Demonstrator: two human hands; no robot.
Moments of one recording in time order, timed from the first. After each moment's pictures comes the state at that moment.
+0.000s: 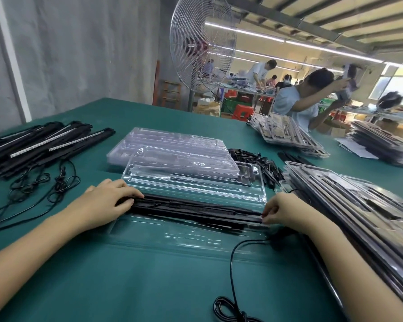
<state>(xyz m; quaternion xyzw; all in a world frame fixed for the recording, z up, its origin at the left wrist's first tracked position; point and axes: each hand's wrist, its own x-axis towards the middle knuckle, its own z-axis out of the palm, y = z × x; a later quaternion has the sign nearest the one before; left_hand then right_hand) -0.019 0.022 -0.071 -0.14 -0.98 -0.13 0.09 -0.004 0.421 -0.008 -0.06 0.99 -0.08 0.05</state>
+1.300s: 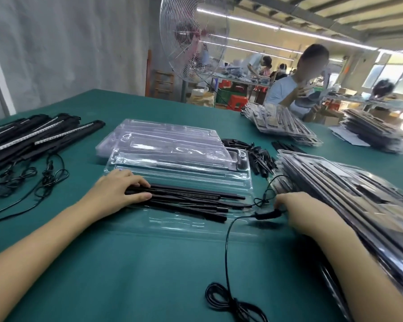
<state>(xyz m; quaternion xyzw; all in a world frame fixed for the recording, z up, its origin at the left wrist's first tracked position) -0.034 0.052 -0.074 -0.17 -0.96 -0.22 0.11 0.040 0.428 0.005 0.02 1.00 0.04 0.05</state>
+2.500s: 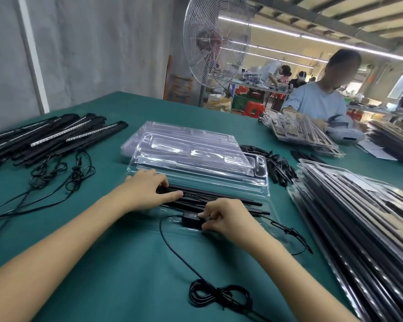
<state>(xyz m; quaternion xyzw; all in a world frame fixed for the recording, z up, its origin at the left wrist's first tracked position) -0.022 0.072 -0.047 -0.09 -0.99 -0.13 -0.01 0.024 0.298 -0.037 -0.23 0.94 -0.24 0.00</state>
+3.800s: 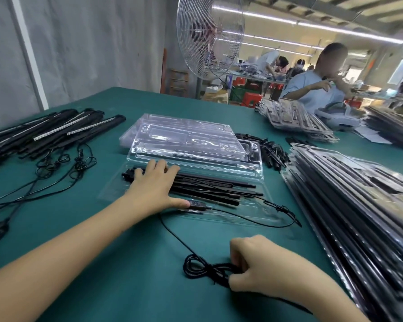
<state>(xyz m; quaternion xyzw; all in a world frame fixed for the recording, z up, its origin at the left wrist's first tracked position) 0.027 0.113 -0.042 -0.10 -0.99 -0.03 0.07 0.135 0.338 -0.025 -0.18 0.97 -0.08 0.15</state>
